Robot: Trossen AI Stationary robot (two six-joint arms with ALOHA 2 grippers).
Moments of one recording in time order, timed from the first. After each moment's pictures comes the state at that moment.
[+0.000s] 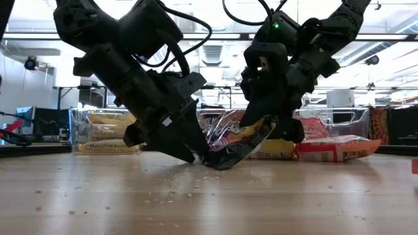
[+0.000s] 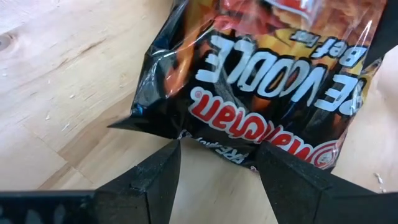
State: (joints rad) left arm -0.22 1.86 0.84 0.20 -0.34 -0.86; right arm -0.02 1.70 0.78 0.15 -0.33 0.79
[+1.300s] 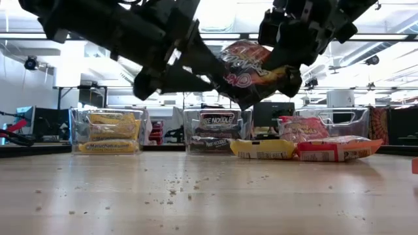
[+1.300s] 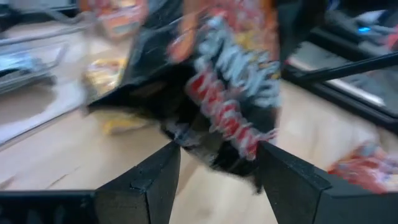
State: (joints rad) left arm -0.38 1.77 0.84 0.49 -0.71 -0.63; right arm -0.03 1.37 0.78 -0.06 -0.37 0.37
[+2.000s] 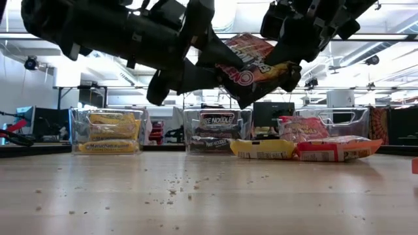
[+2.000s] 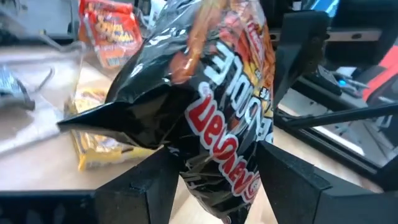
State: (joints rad) left arm -0.37 1.89 0.84 0.85 -0.77 -0.56; right arm -0.02 1.34 0.78 -0.07 -0.36 0.29
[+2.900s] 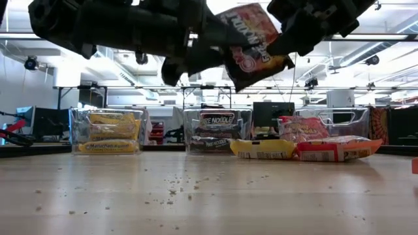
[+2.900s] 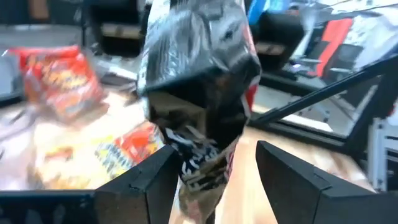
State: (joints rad) left arm -0.32 1.83 0.79 0.99 -0.54 -0.25; right arm -0.09 1.28 0.78 -0.07 -0.41 -0.18
